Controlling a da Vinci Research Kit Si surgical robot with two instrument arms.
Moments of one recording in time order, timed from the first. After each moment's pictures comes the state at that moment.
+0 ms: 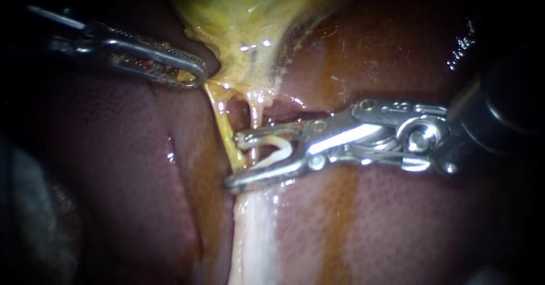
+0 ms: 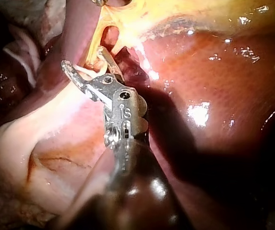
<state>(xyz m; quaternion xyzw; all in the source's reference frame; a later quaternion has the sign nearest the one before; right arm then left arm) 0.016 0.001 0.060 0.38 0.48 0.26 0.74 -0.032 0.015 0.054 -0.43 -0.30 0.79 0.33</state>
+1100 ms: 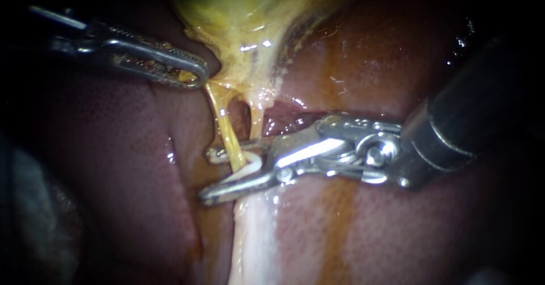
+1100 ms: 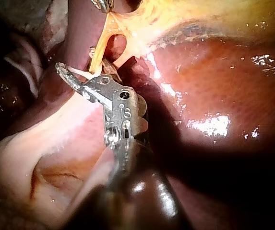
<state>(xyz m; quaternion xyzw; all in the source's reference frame) 0.021 -0.001 0.062 0.41 0.50 0.24 0.72 -0.032 0.015 0.054 -0.43 -0.30 0.79 0.33</state>
